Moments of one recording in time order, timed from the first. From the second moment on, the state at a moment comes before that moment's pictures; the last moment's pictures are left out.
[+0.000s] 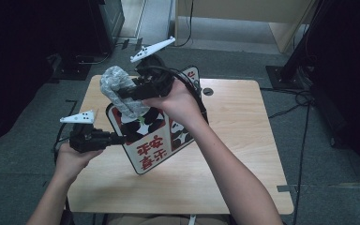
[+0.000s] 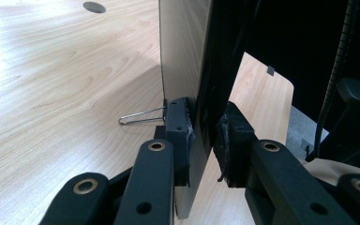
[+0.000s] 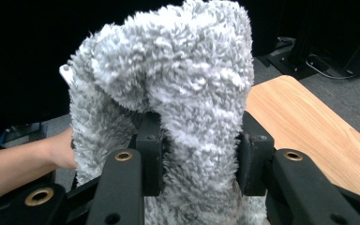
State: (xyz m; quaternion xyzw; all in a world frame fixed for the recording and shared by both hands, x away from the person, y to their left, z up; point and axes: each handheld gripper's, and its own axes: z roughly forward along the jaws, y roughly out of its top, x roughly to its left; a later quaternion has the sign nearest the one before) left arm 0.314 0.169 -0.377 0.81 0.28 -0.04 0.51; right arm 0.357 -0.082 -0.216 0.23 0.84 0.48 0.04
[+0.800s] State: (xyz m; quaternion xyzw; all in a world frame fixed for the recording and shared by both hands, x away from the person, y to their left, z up) left arm 0.314 0.169 -0.377 0.81 0.28 -0.03 0.51; right arm 0.365 -0.052 -0.218 0.23 0.85 0.47 0.04
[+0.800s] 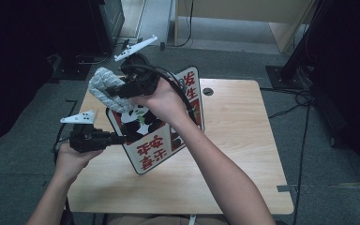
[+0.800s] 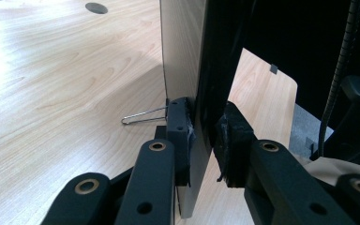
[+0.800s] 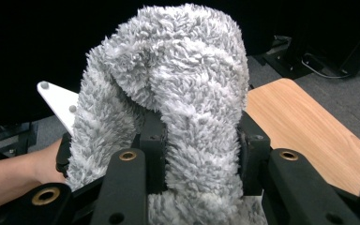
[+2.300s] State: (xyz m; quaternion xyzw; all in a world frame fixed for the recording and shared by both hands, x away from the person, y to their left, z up) left arm 0.314 0.170 -0.377 0.81 0.28 -0.03 0.51; right arm 0.401 -0.089 -0.222 0.28 0.84 0.47 -0.01
